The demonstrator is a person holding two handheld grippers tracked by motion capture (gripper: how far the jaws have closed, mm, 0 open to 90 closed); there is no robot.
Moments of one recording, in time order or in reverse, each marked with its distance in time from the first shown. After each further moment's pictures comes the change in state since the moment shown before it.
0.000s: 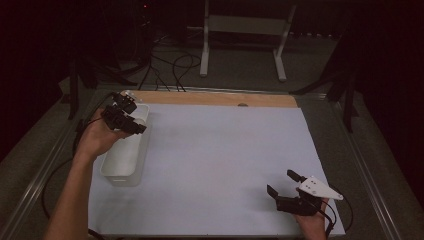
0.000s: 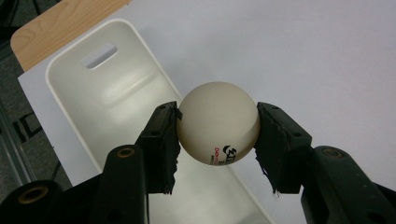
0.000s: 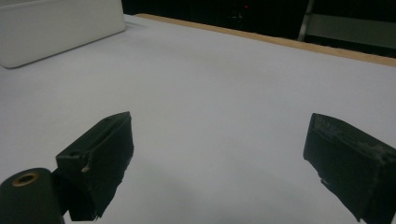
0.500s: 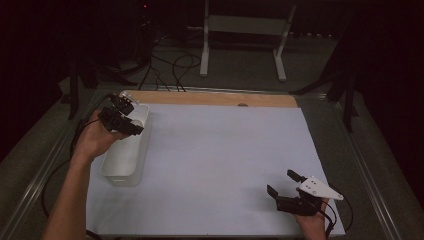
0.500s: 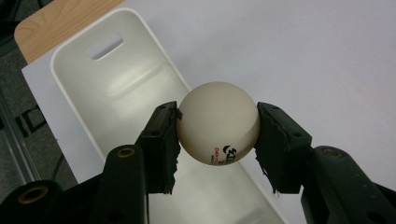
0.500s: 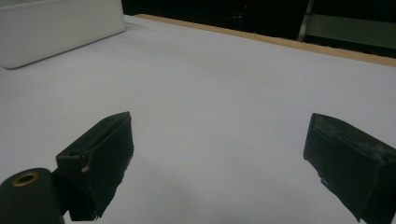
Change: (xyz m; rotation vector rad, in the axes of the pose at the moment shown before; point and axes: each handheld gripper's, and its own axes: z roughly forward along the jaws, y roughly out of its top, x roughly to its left) left arm 0.005 -0.007 0.001 0.006 0.007 -0.013; right arm 0.000 0.000 -0.001 0.000 0.000 0.003
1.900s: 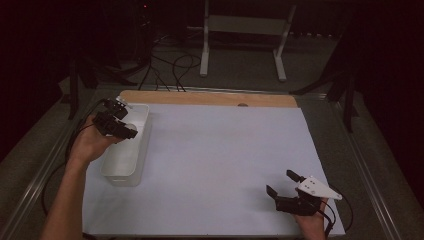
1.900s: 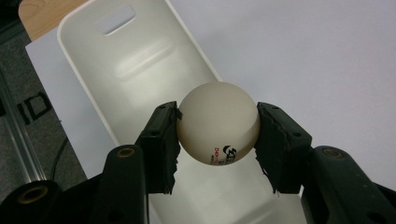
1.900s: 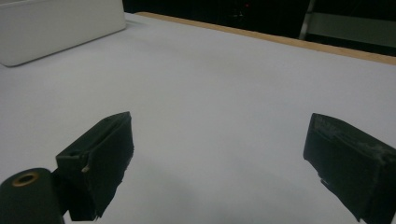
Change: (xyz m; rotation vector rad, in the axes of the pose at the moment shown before) left arm 0.011 -0.018 0.009 0.019 0.017 -0.030; right arm 0.001 0.000 0.002 0.007 0.000 0.001
